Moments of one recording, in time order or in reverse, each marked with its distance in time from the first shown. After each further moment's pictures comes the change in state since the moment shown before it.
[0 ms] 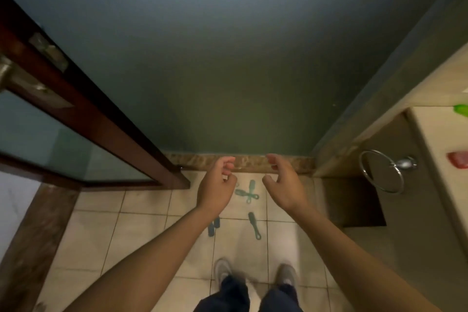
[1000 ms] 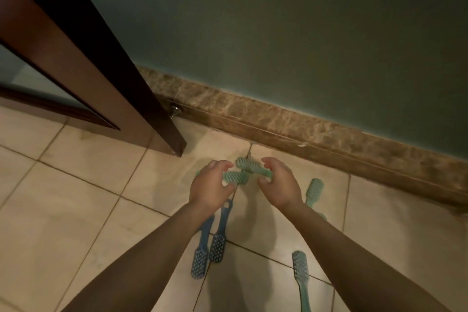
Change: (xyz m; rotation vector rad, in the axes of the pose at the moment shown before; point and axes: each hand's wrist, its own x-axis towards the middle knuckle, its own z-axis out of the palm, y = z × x) left_hand 0.248 -0.604 0.216 0.374 0.016 -0.177; right_hand 0.297 0.408 0.516 -0.246 -0.302 -0.092
